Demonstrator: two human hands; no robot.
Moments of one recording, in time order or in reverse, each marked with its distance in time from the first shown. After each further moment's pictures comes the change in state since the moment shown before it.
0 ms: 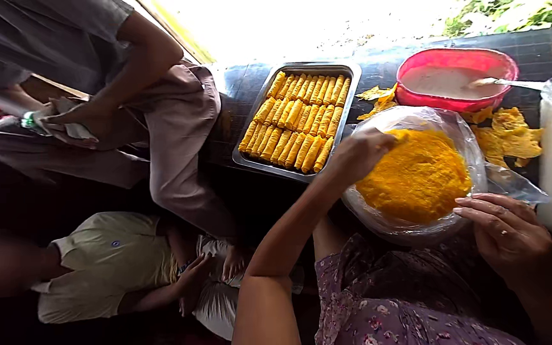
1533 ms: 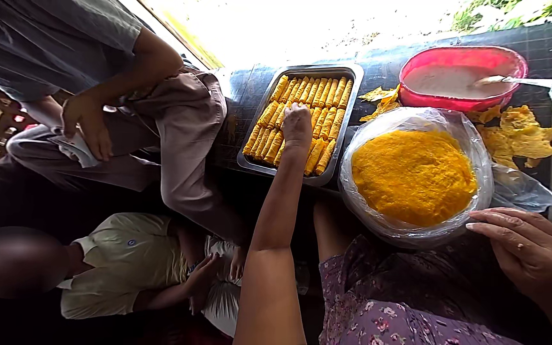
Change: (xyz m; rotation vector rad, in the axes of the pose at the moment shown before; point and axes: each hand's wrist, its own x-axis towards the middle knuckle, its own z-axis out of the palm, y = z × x) left_hand 0.025 -0.104 -0.045 0.611 0.034 -0.738; right_hand -0.008 -0.006 -0.017 0.027 -0.061 0.028
